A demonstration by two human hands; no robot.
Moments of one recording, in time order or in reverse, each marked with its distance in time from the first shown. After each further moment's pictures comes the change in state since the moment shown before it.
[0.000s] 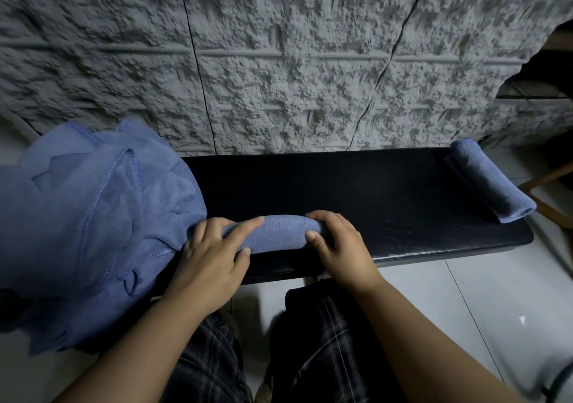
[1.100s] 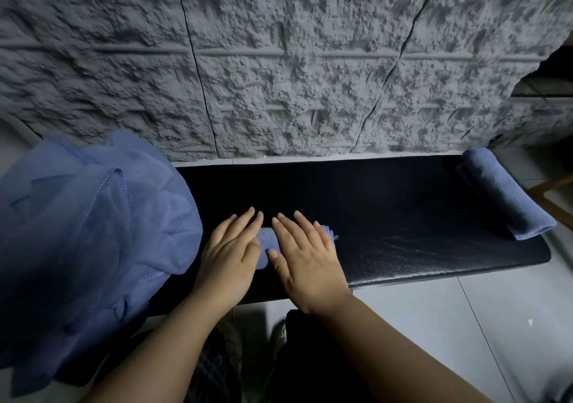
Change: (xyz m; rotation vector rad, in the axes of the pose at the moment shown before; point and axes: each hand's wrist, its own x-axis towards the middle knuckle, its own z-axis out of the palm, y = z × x) left_hand 0.042 0.012 0.020 -0.321 -0.089 -0.127; right_hand 0.017 -0.024 0.040 -0.484 -0.080 -0.189
